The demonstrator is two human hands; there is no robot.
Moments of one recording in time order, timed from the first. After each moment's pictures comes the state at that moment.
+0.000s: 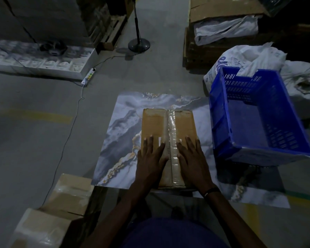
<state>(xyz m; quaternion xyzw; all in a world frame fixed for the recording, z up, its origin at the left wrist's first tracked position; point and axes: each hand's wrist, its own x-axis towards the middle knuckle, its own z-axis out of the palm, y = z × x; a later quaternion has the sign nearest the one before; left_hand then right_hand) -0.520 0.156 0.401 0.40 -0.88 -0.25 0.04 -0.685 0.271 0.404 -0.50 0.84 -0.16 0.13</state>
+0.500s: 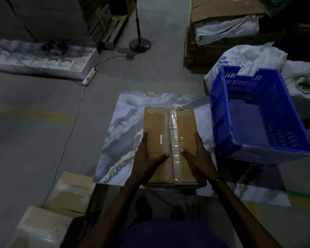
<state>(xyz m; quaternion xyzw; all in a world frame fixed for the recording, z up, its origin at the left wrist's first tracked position) -0.507 0.149 0.425 0.45 -0.69 -0.54 0.18 -0.700 0.271 0.428 -0.31 0.78 -0.41 0.35</state>
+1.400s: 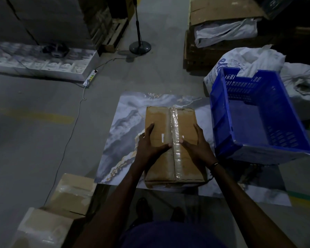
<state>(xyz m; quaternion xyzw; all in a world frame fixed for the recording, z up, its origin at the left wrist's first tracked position) -0.529 0.117 0.429 0.47 -0.72 -0.49 0.15 -0.719 0.243 0.429 -0.29 0.79 -0.41 0.35</state>
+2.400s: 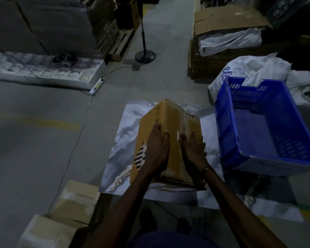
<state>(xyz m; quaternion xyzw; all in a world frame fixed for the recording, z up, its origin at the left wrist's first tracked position) -0.563 0.109 0.467 0.44 -0.76 -0.39 0.28 -0.698 0.189 0.436 -0.23 0.86 -0.29 0.35</state>
